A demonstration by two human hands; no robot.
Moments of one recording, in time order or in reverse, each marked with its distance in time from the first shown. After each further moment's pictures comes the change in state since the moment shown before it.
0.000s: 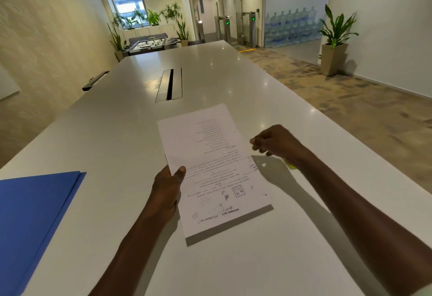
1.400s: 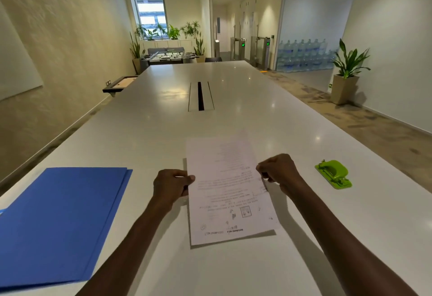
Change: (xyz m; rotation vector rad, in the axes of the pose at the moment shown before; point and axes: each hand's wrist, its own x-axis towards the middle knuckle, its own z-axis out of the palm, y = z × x) left_hand 0.034 0.028 -0.136 0.257 0.159 0.035; right_hand -0.022 -0.062 0.130 0.129 0.192 0.124
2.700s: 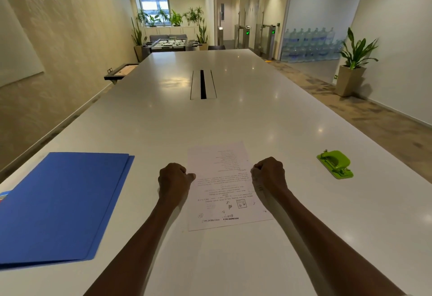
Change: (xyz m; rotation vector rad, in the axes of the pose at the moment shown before) left_hand 0.008 -0.035 0.019 0.503 0.197 0.153; right_hand 0.007 0.049 0.044 -0.402 0.057 -0.140
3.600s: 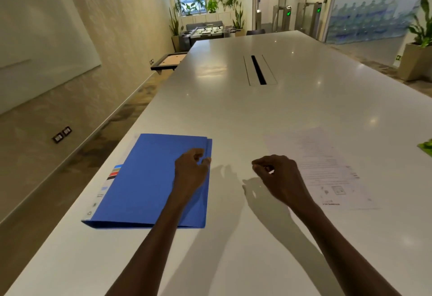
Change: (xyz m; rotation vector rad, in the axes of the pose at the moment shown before) left_hand 0.022 -0.118 -0.160 -0.122 0.032 0.143; right_hand -0.138 -0.171 0.092 0.094 -0.051 -0.398
